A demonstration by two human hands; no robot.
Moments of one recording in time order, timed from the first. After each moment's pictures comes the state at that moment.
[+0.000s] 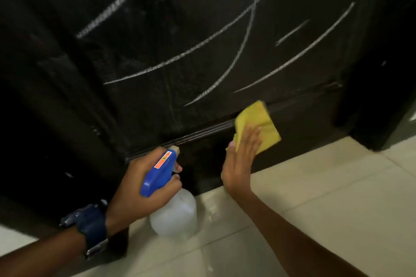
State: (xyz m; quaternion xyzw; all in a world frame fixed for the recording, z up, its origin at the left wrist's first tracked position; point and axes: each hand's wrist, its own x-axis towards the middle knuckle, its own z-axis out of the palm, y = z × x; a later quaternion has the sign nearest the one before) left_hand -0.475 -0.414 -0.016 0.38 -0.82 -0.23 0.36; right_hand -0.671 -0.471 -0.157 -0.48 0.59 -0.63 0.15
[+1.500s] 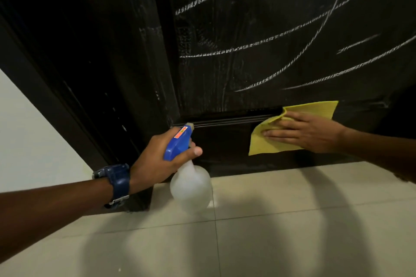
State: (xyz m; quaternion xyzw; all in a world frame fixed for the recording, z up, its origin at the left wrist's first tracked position) left_hand -0.429 -0.394 -0.025 0.47 -0.75 -0.26 0.38; right_hand -0.845 -0.518 -0.059 -0.89 0.17 0.08 -0.41
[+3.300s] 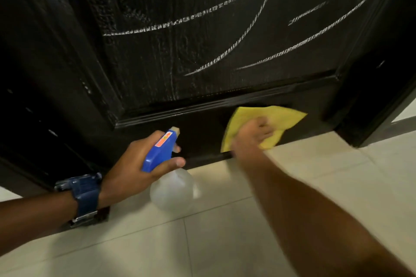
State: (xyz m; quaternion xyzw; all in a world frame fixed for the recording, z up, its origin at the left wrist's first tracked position) left_hand -0.471 -0.405 -0.052 0.44 -0.78 -0.30 0.33; right_hand -0.713 -0.480 -0.112 -0.25 0.77 -0.46 0.37
